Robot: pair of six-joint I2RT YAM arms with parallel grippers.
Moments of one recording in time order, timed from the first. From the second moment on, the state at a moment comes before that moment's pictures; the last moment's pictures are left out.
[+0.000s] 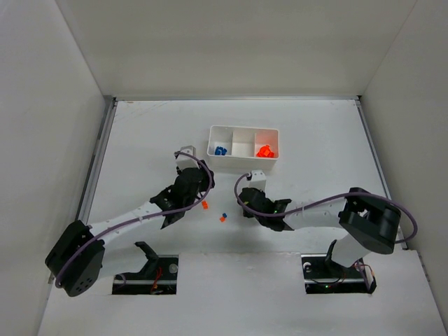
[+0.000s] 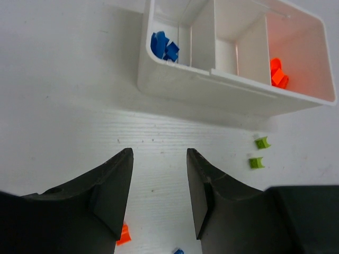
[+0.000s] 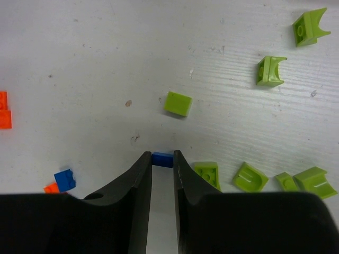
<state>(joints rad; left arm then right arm) -0.75 1.13 0.51 0.18 -0.47 -0.65 1.07 1.56 0.67 0.07 0.53 0.72</state>
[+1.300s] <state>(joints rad) -1.21 1.26 0.43 0.09 -0.60 -0.70 0.76 1.75 1.22 0.14 0.32 0.46</state>
